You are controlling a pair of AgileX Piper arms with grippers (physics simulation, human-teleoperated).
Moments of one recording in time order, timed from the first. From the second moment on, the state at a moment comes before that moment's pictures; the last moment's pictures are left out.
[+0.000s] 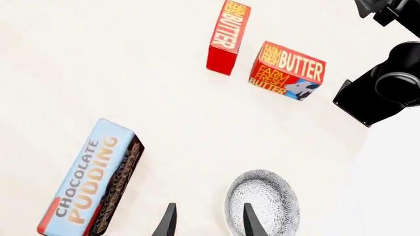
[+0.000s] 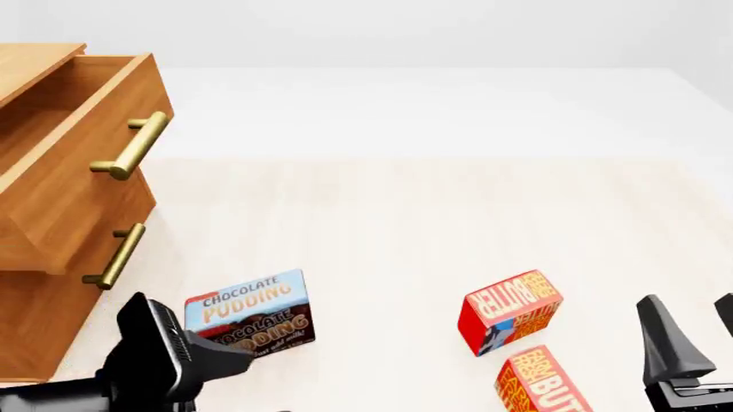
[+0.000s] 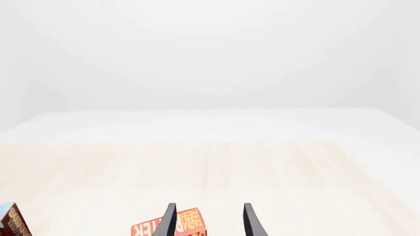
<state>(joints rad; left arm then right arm) -1.00 0.76 -0.46 0.46 -0.15 0.05 0.00 0.00 -0.03 0.03</state>
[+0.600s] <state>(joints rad) -1.05 0.86 -0.41 0.38 -0.21 0.04 0.00 0.00 -0.03 0.03</state>
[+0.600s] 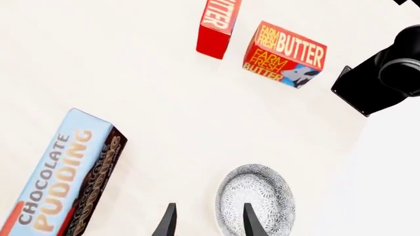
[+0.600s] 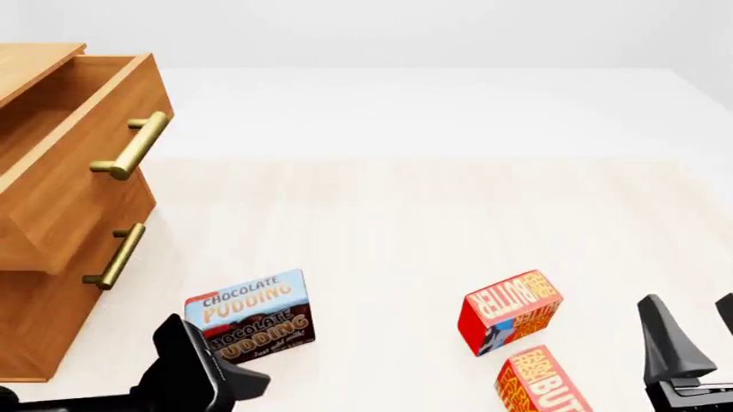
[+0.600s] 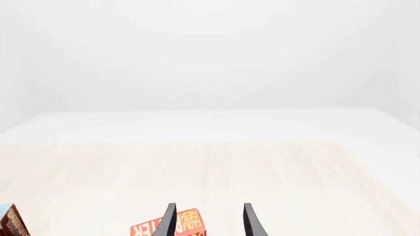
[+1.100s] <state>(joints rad) -1.10 1.01 -0.35 0.21 -0.29 0.03 0.00 0.00 -0.03 0.03</state>
